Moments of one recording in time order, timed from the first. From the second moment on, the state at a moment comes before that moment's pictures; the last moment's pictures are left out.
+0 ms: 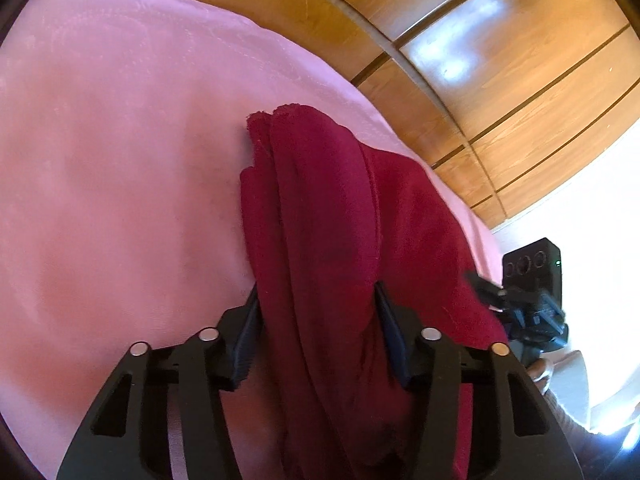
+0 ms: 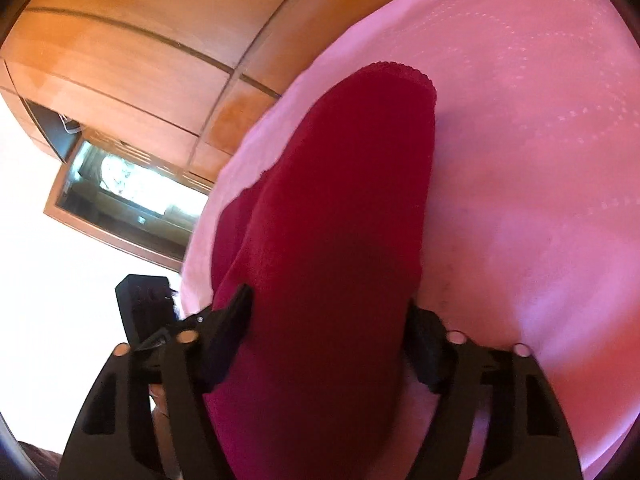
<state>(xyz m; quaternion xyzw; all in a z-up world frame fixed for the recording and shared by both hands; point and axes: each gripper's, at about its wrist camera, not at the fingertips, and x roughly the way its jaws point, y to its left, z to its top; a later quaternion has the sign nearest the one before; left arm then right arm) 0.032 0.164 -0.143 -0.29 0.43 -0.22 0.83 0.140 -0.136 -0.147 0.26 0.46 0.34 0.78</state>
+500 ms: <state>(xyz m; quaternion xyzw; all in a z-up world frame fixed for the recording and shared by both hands) 0.029 0.075 -0.110 -0.29 0.41 -0.31 0.81 0.080 -0.195 -0.059 0.21 0.36 0.31 0.86</state>
